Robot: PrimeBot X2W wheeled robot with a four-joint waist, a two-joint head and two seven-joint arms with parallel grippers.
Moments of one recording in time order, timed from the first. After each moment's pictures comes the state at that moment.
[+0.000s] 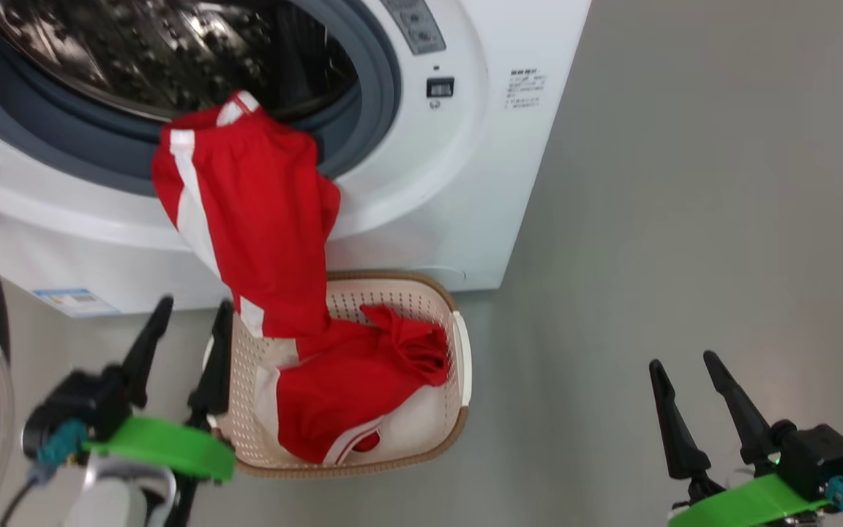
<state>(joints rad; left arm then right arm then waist) -0.28 0.14 -0.07 0.34 -0.31 -0.13 -0.26 0.06 -0.05 0.01 0.13 0.30 0.12 -0.26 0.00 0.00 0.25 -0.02</state>
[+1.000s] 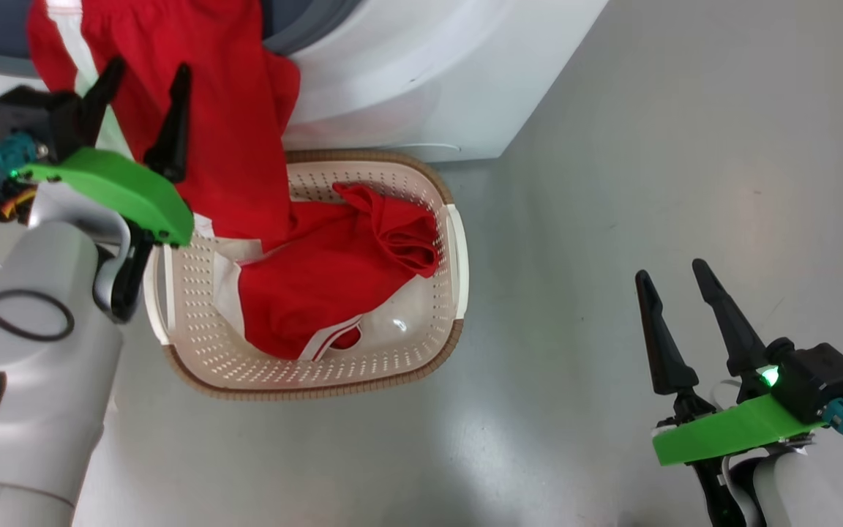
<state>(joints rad) -1.01 0.22 -0.33 0.90 -0.45 -0.13 -0.24 -0.14 -0.05 0.05 0.13 0.32 0.12 -0.26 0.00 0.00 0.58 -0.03</state>
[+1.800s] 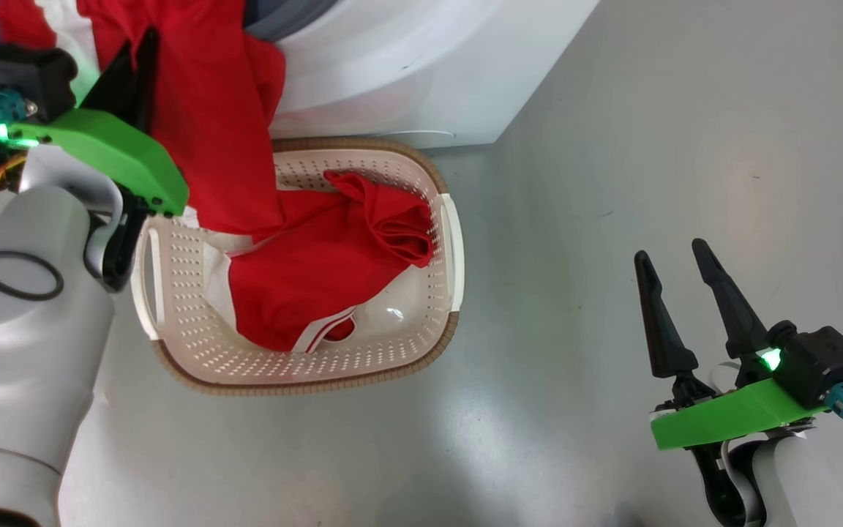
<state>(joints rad) -1.13 0.23 -0.45 1.02 -0.56 -0.13 -0.26 -0.18 -0.05 0.05 0.13 0.33 0.12 -0.26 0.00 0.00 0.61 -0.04</state>
